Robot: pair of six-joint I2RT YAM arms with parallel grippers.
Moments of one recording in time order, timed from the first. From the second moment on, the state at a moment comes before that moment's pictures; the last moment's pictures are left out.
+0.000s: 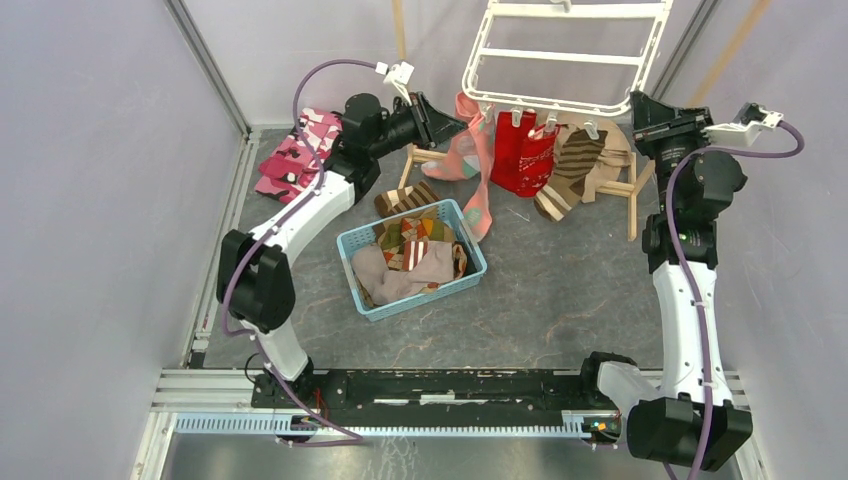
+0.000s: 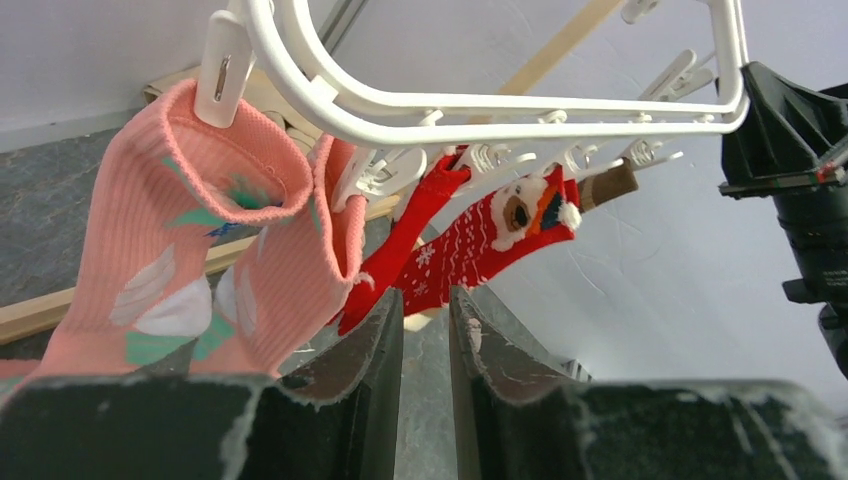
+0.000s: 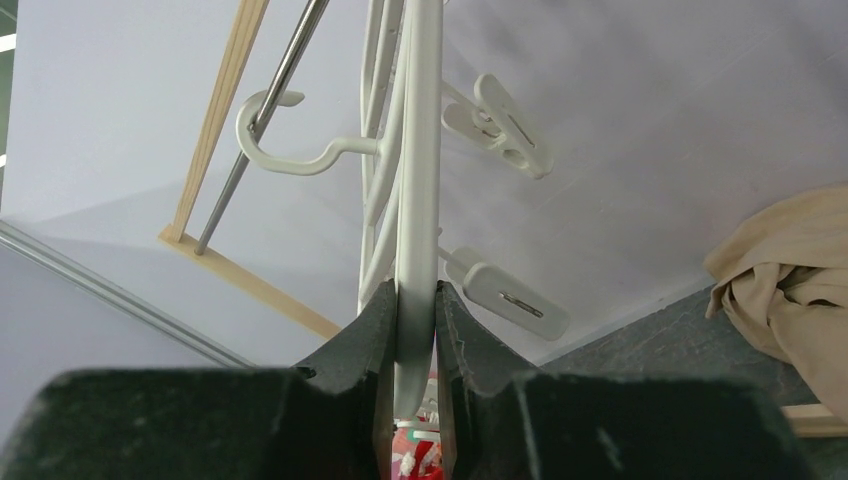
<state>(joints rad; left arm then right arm) -0.47 1.74 1.49 0.32 0.55 -0.68 -0.18 1.02 1.08 0.24 -0.13 0.95</state>
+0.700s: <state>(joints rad) -0.42 1.92 1.81 0.23 0.45 -0.63 0.02 1.00 1.02 0.22 -0.14 0.94</state>
